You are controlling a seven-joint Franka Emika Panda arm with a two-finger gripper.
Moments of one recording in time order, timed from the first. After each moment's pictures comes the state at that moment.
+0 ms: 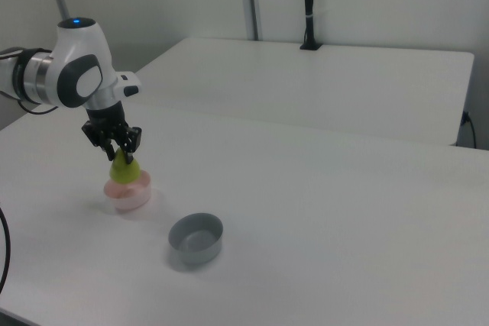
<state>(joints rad) 0.23 0.11 0.03 -1.98 0.10 2.19 -0.05</state>
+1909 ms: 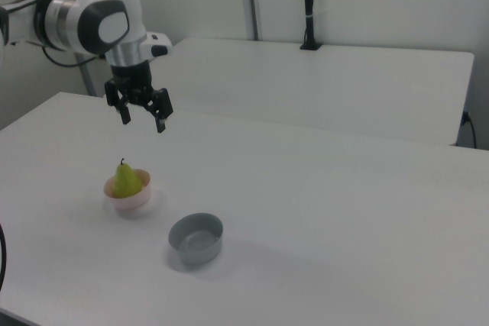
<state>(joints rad) 0.10 0.13 0.01 -1.70 0.07 1.86 -0.01</state>
